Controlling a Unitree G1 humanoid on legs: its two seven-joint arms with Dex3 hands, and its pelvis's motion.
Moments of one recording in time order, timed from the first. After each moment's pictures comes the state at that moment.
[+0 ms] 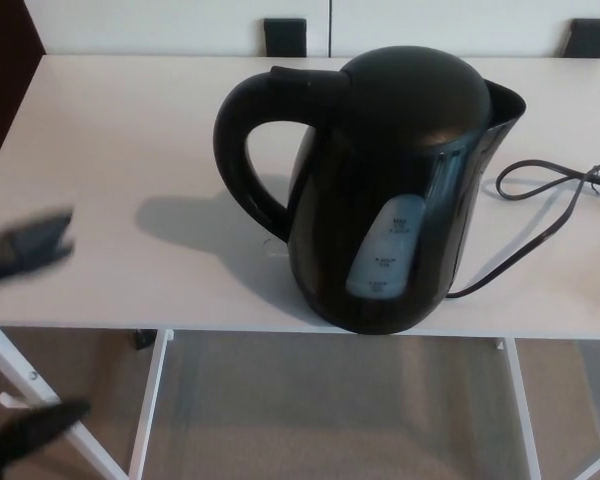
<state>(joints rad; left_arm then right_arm) 0.50 0.71 0.33 -0.64 -0.32 -0.43 -0.18 0.03 -0.28 0.01 1.24 -0.15 -0.39 -0.01</state>
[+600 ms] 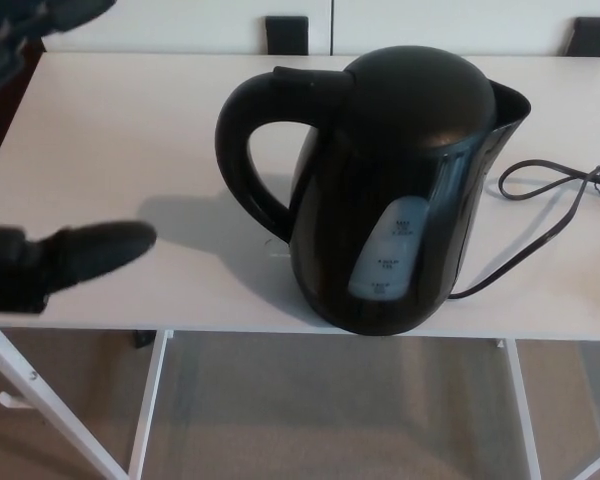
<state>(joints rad) -0.01 0.75 0.21 -0.66 -0.35 -0.17 -0.13 0.00 -0.28 0.01 1.24 -0.15 -0.39 -0.01</state>
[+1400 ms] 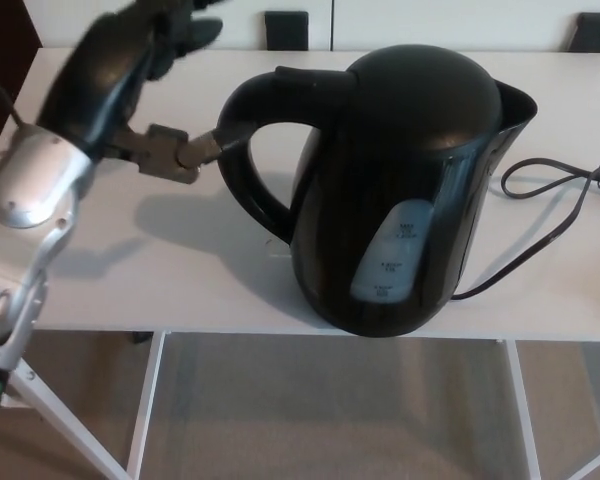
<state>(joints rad) -0.54 0.53 -0.23 0.05 -0.14 0.18 -0.13 -0.01 -0.28 0.01 1.22 -0.15 -0.39 -0.01</state>
